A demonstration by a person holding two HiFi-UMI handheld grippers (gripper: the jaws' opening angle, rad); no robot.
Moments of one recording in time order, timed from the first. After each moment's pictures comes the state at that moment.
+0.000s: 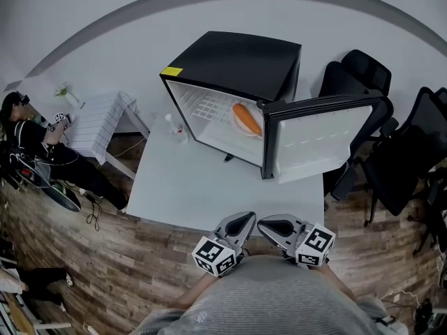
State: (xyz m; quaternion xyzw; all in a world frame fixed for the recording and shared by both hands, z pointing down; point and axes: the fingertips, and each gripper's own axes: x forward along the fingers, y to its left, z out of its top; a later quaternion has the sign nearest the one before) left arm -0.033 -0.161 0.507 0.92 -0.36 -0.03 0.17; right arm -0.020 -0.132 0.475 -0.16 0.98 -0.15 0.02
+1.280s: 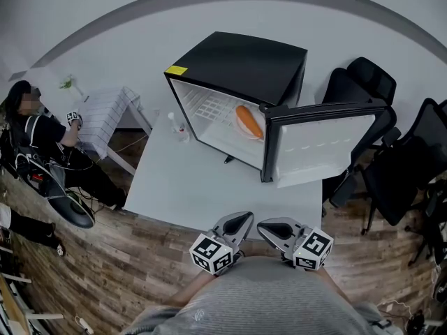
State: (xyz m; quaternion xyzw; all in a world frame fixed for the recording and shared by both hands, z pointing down) left arm -0.030 -0.173 0.513 0.91 -0.37 -0.02 0.18; right arm -0.011 -0.138 0.484 -0.16 0.98 -0.15 0.00
